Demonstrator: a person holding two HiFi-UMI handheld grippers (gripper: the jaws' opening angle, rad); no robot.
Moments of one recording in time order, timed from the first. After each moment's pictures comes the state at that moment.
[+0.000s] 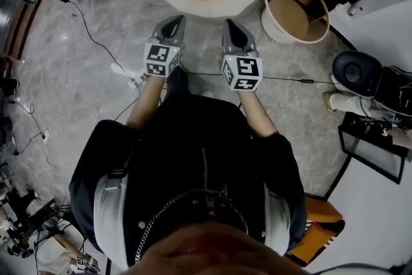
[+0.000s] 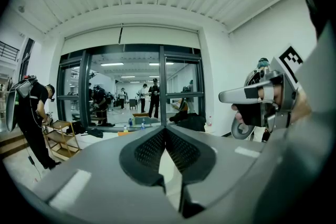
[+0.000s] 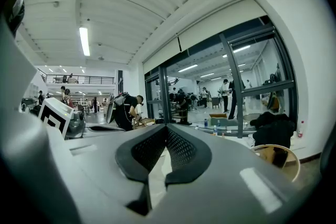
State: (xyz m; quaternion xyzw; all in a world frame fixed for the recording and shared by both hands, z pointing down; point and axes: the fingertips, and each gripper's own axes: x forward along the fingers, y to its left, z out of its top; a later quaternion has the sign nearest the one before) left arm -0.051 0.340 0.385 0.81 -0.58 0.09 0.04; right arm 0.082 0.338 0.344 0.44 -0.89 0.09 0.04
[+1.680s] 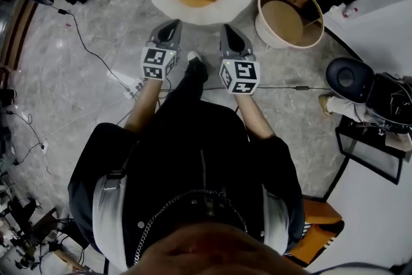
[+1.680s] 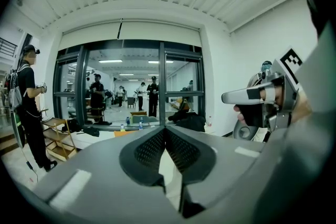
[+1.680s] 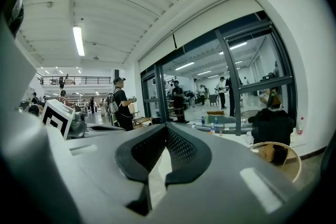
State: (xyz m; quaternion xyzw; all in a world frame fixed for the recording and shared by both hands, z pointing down) left arm -0.046 0.285 0.395 0.82 -0.57 0.09 0.06; right arm 0.094 0.287 0.355 0.45 -0.89 0.10 0.04
